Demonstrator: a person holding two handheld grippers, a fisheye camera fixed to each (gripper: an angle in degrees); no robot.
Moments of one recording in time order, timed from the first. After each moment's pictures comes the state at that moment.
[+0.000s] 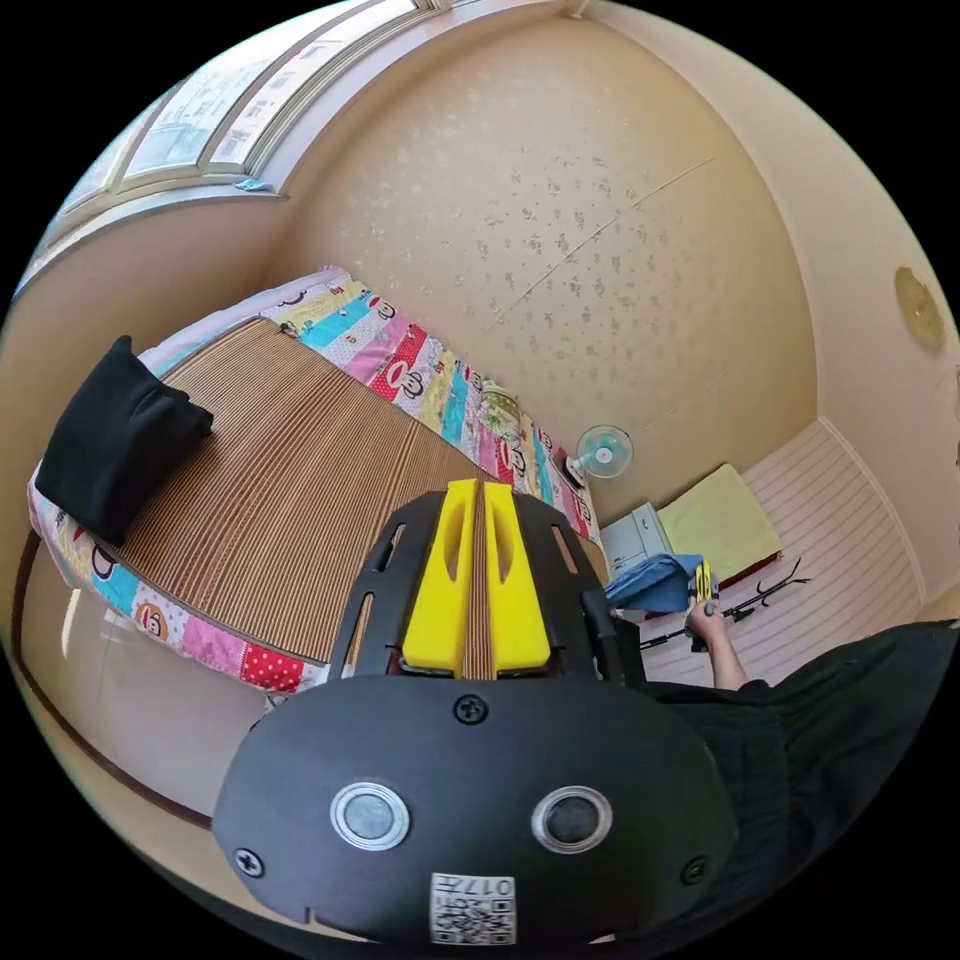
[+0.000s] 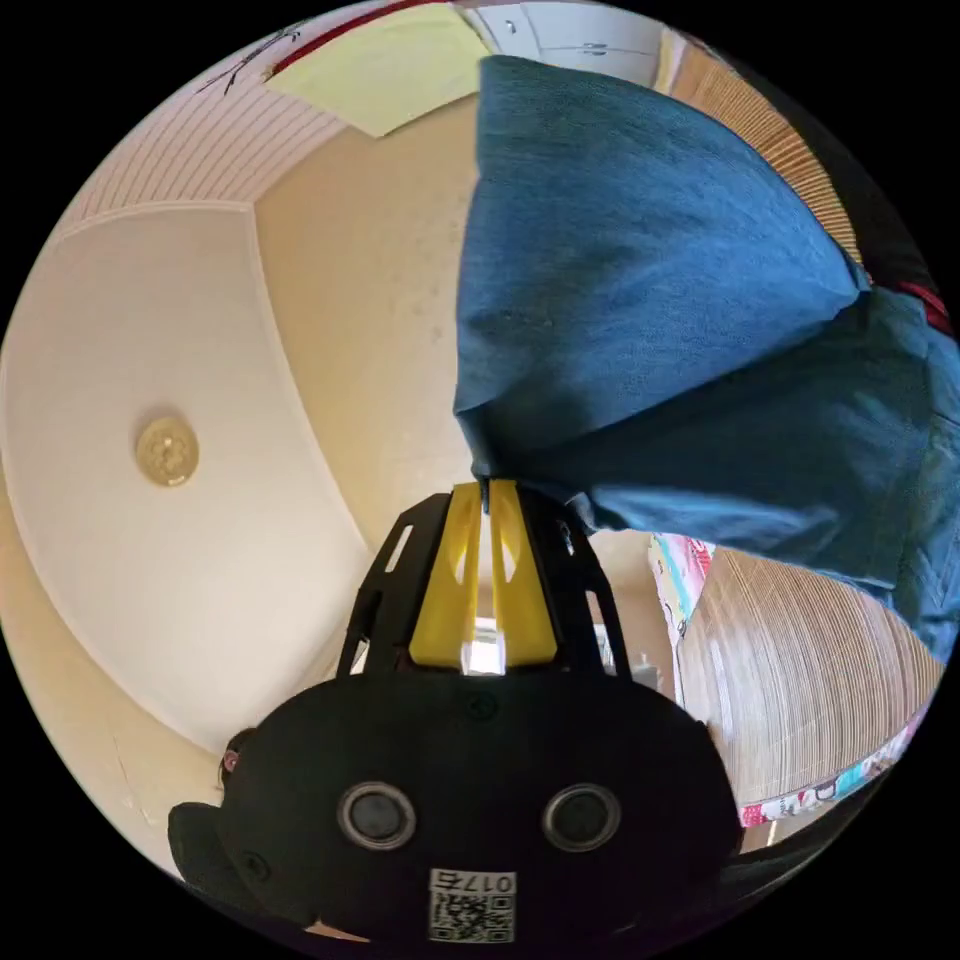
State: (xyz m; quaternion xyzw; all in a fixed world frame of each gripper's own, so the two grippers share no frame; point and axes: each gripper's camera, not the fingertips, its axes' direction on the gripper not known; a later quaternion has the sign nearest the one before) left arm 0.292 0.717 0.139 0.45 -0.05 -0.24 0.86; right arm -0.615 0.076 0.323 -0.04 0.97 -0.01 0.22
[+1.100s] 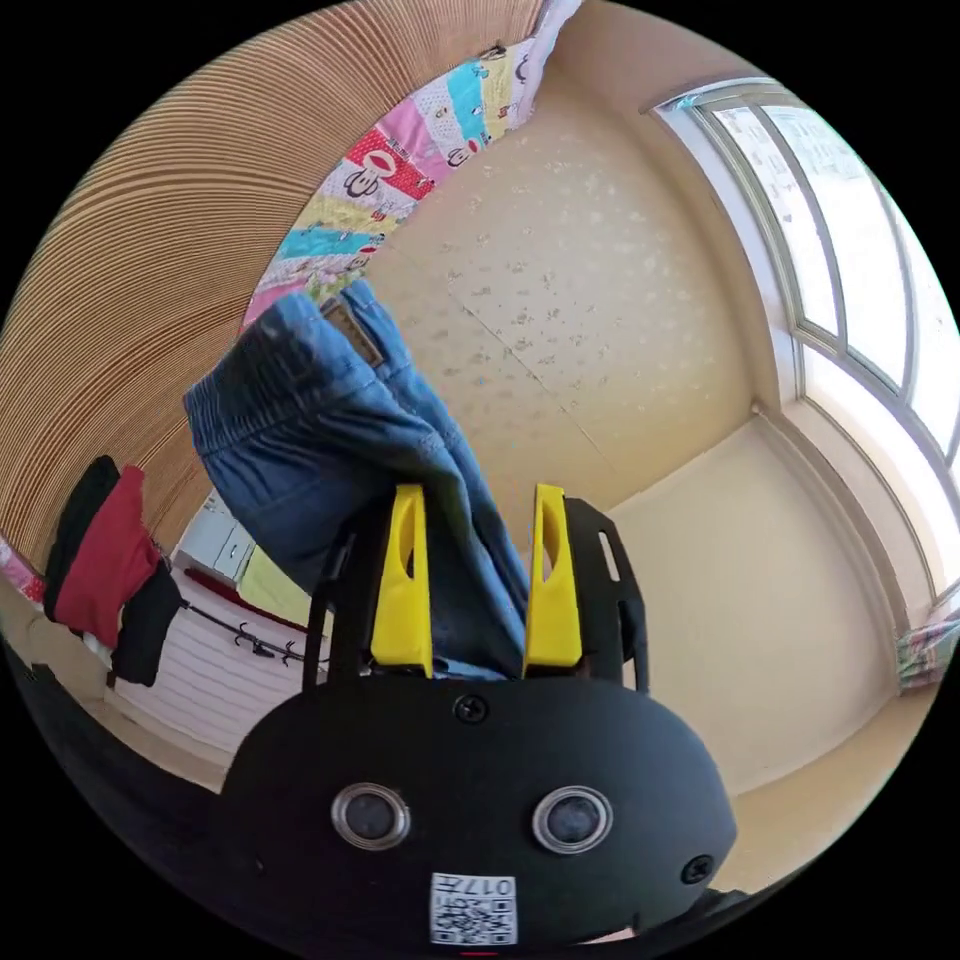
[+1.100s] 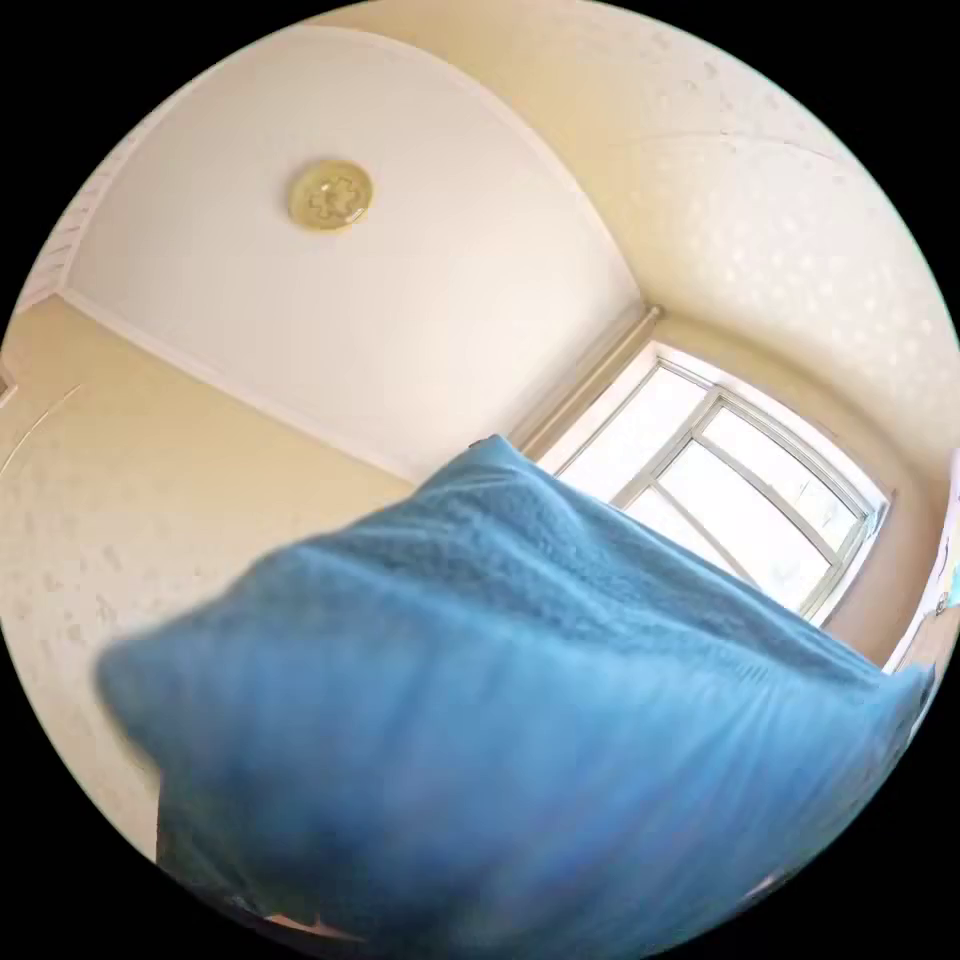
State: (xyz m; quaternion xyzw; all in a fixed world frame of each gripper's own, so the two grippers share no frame) left arm 0.100 0.602 0.073 0.44 0.60 -0.40 0.53; right arm -0.438 0.450 0.117 -0.20 0.74 0.37 0.53
